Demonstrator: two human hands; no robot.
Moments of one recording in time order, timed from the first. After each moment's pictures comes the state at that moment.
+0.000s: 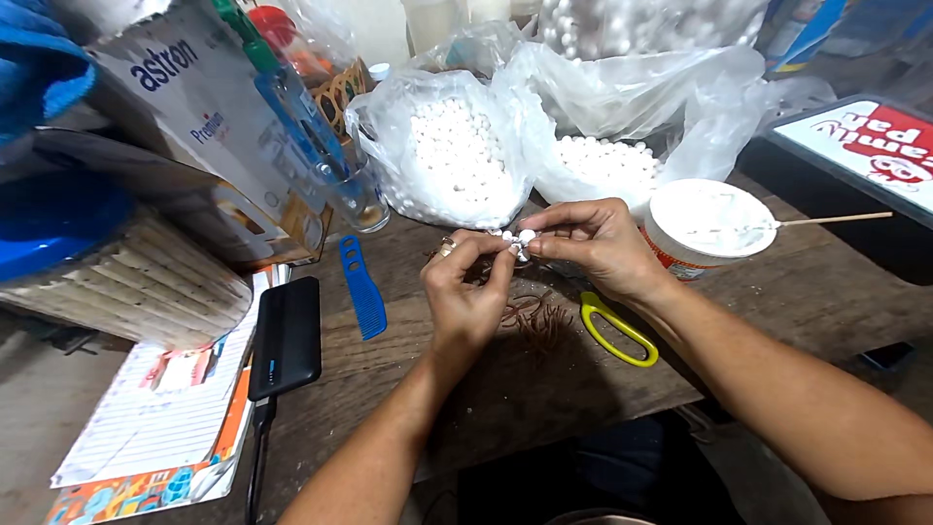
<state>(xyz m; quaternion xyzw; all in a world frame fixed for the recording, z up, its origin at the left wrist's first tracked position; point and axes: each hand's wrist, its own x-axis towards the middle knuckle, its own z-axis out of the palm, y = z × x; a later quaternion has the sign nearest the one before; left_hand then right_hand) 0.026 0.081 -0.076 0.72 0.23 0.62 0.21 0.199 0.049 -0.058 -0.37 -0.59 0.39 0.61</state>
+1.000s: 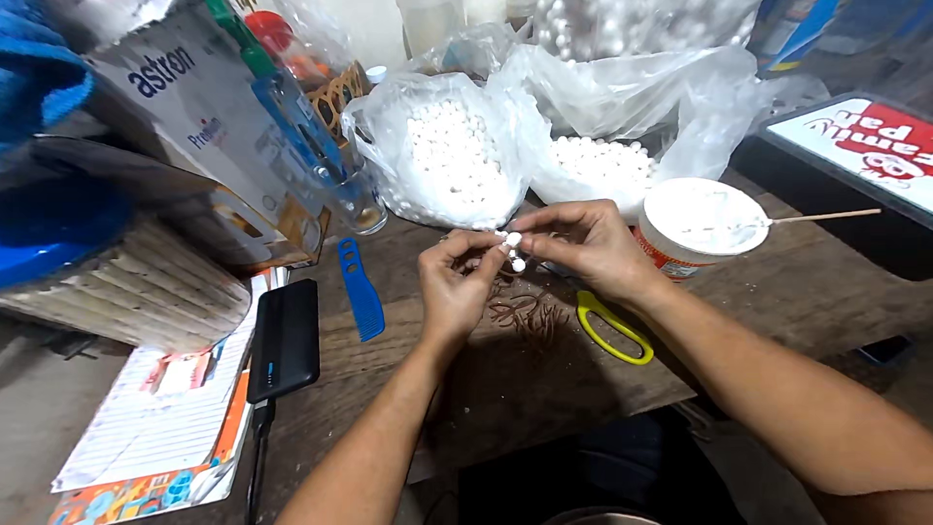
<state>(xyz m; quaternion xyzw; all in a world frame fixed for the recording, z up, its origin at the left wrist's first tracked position) 0.020 0.083 -0.066 0.70 0.28 0.55 0.36 0.198 0.046 -0.055 -0.41 -0.64 0.31 0.57</state>
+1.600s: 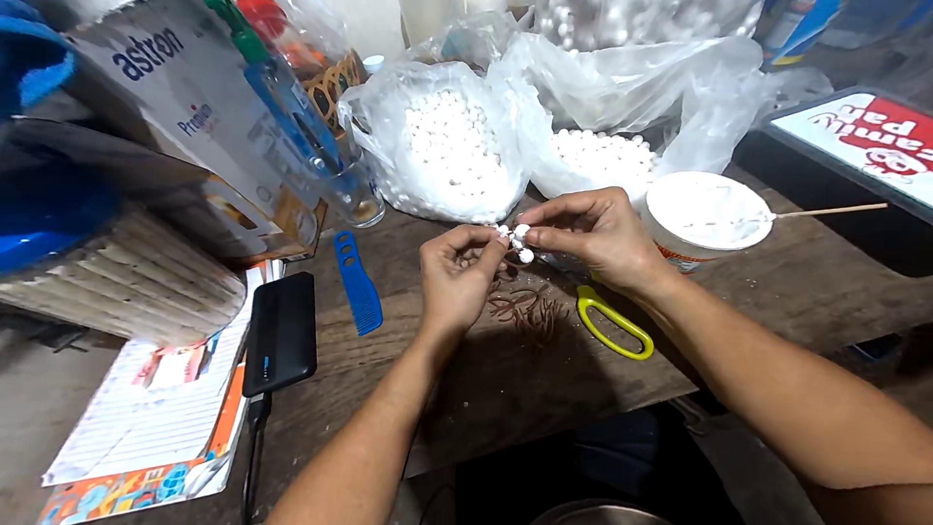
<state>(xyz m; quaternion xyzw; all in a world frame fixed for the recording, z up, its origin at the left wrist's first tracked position) 0.020 0.079 -0.061 0.68 0.32 0.51 0.42 0.204 0.050 -0.058 -0.40 -0.63 0.31 0.59</state>
